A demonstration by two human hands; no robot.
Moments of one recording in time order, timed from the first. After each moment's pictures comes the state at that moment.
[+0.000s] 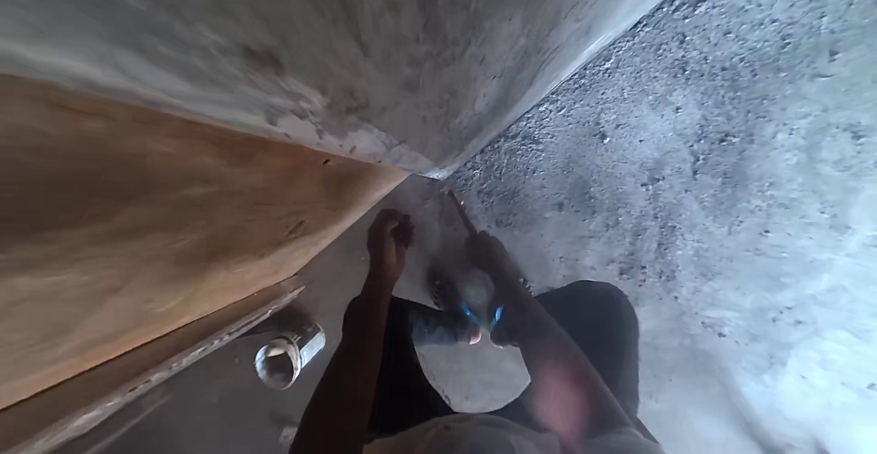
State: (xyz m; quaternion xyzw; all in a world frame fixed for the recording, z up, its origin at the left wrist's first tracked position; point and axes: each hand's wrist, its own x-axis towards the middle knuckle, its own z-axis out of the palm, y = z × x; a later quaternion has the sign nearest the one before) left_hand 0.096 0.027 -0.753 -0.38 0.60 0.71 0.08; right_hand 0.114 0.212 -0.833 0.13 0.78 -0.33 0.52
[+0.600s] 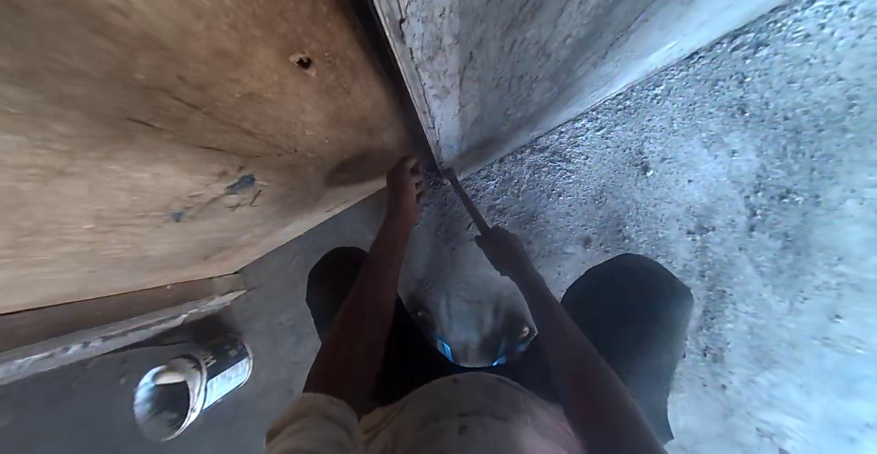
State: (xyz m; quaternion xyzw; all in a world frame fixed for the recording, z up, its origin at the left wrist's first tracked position) left_hand 0.050 0.015 -0.921 -0.36 0.62 0.70 0.04; right_hand 0.114 0.213 -0.979 0.07 0.83 -0.32 0.46
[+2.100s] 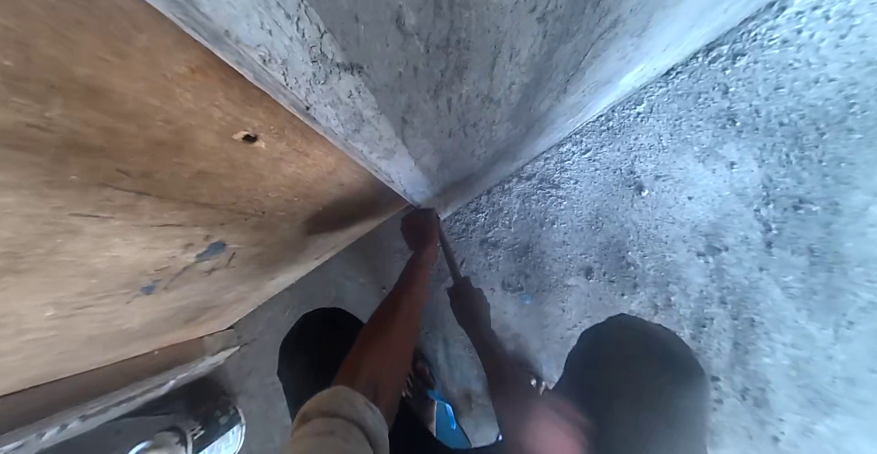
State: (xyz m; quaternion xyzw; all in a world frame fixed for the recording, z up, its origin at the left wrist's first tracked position) left_hand 0.016 0.073 -1.010 -0.36 0.88 0.28 0.14; right_hand 0.153 0.171 -1.063 0.13 0.83 -0.32 0.43
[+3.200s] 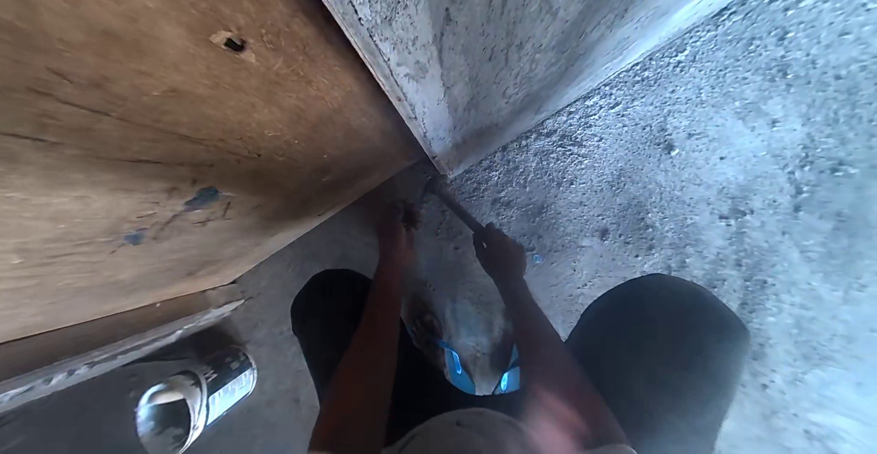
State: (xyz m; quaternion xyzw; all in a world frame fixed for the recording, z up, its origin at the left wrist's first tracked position) left_hand 0.116 0.000 -1.013 -0.38 0.55 0.75 -0.02; right_hand 0.138 0.191 -1.060 0.05 0.92 -0.19 0.34
